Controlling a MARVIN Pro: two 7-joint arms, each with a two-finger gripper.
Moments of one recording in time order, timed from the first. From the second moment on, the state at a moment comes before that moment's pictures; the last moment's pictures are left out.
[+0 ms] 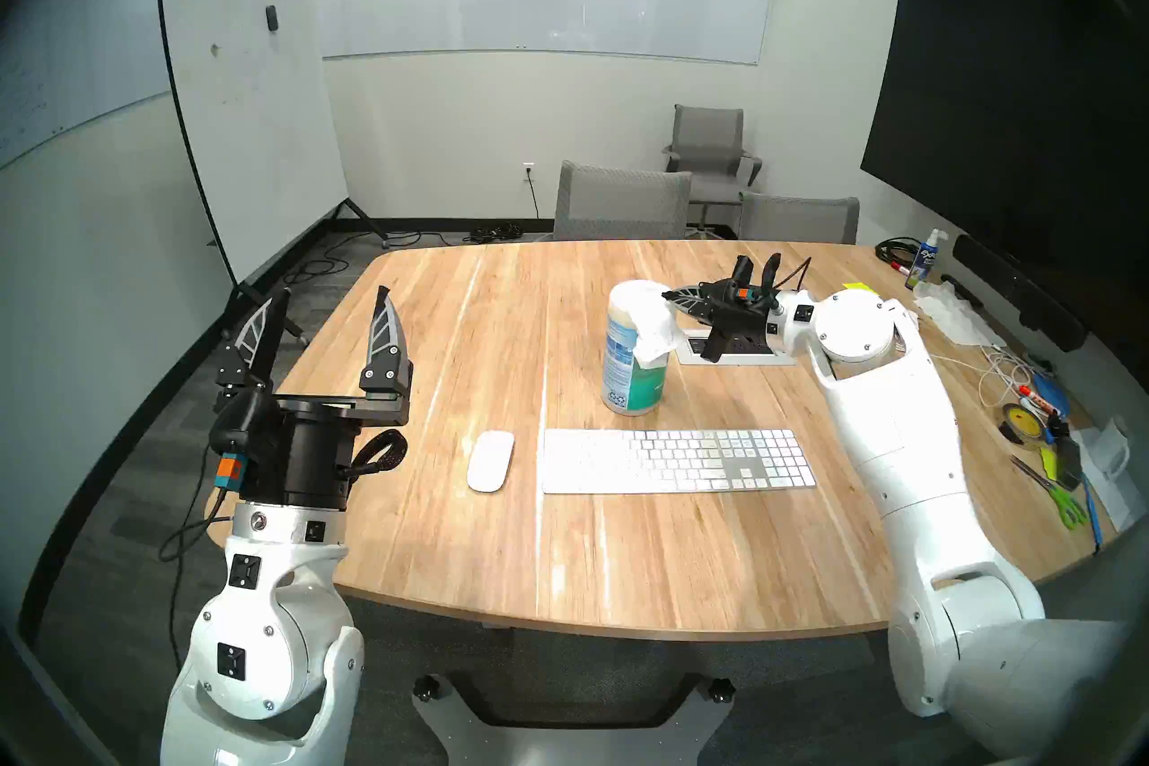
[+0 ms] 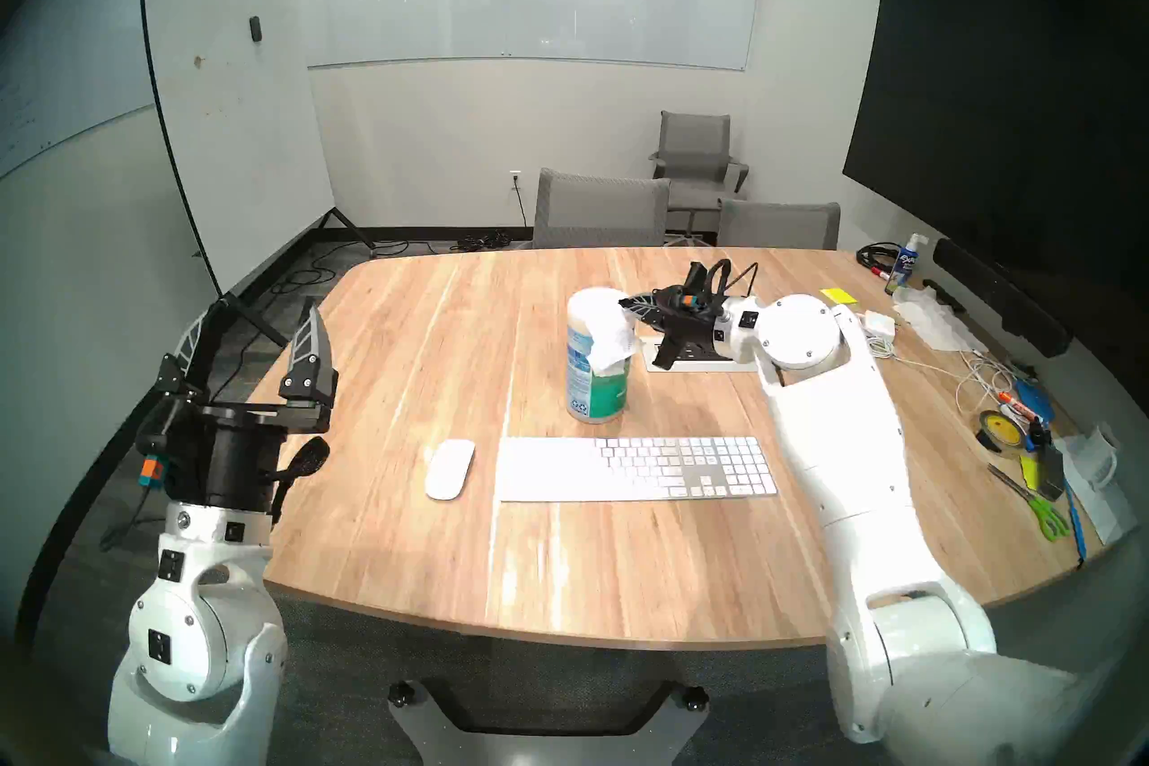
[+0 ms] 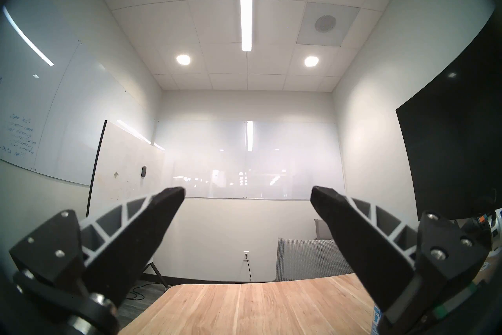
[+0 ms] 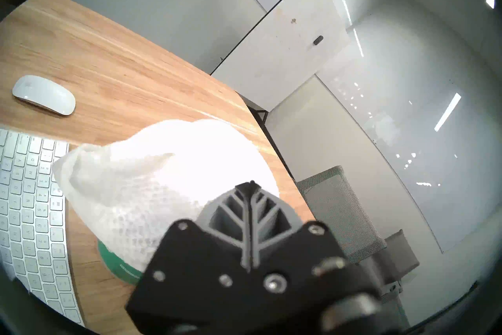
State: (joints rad) left arm 2.18 -1.45 -1.60 -2.37 -0.07 -0.37 0.09; right arm -1.03 -1.24 1.50 -1.36 -0.40 -0.19 0.92
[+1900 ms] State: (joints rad) left arm 2.19 -1.45 -1.61 -2.40 -0.11 -0.32 0.08; right arm -1.01 -1.23 1.47 -1.32 -0.43 -0.27 0.93
